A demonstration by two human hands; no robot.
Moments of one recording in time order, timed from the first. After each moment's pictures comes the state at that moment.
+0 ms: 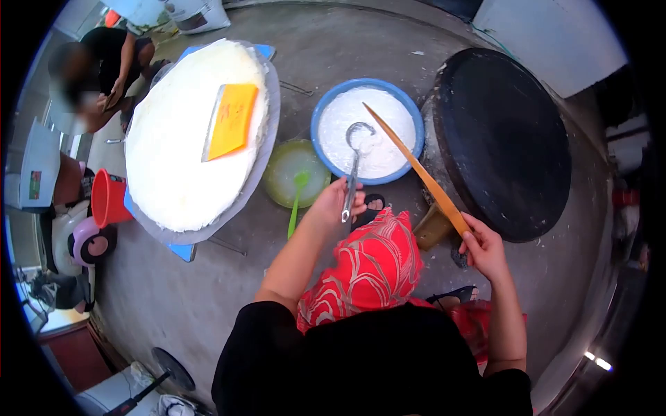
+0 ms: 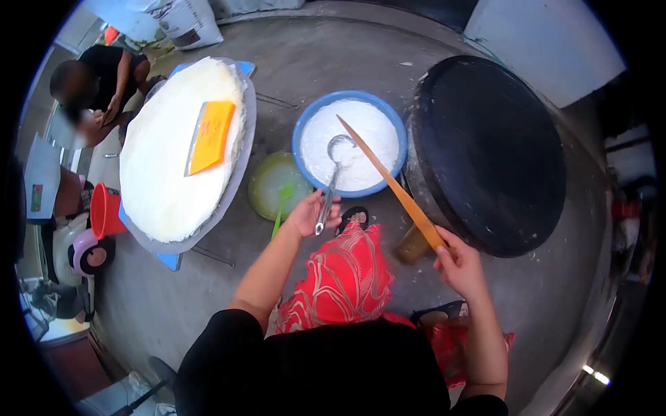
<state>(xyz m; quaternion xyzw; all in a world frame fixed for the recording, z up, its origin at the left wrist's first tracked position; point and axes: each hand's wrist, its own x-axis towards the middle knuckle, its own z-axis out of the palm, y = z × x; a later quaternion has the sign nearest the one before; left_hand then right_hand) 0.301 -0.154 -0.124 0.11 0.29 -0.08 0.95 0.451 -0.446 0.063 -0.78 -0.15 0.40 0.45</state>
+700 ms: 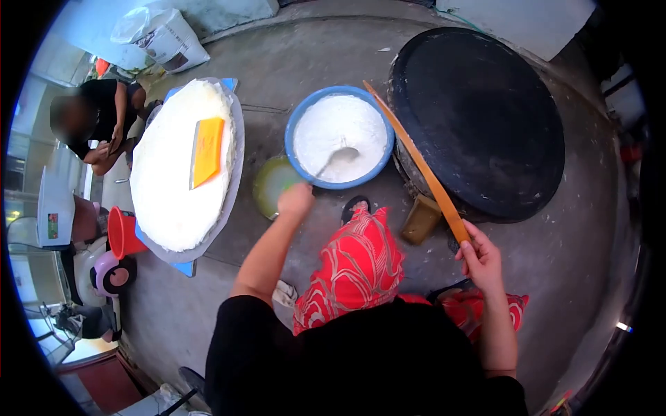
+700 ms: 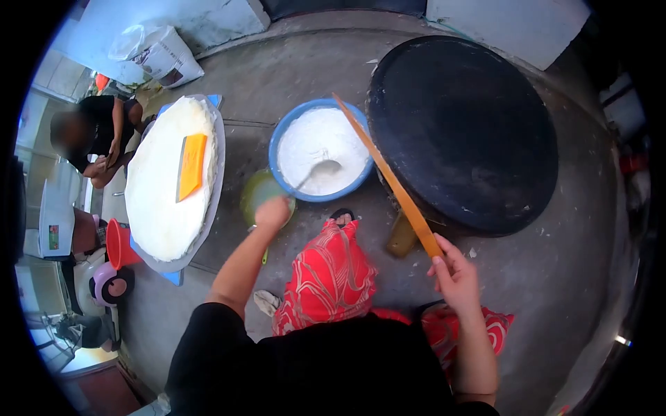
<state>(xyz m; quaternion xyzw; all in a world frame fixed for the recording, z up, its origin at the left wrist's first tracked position) 0.322 -0.153 -0.065 0.88 0.40 -0.18 0.17 0.442 -0.521 0.063 -0.76 -0.08 0.33 0.56</state>
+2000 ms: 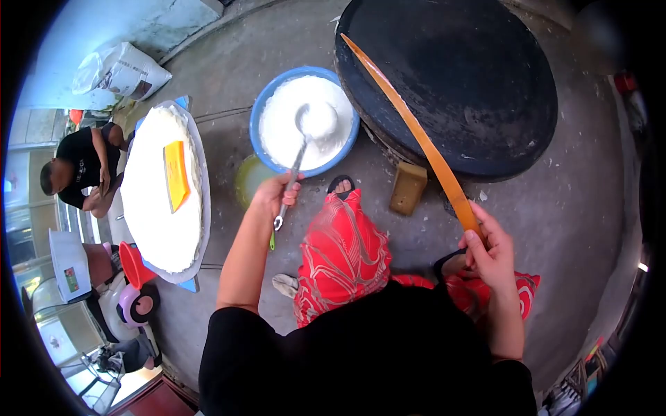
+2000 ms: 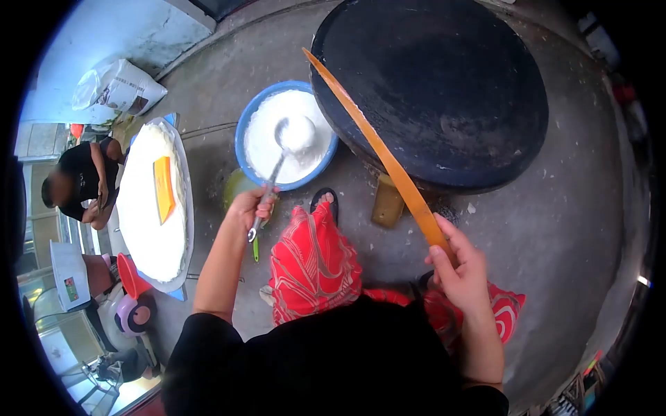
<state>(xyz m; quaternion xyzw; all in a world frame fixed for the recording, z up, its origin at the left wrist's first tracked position) 0.352 -0.157 -0.037 0.33 0.52 -0.16 0.77 0.439 -0.556 0.084 -0.74 -0.01 0.32 0.60</state>
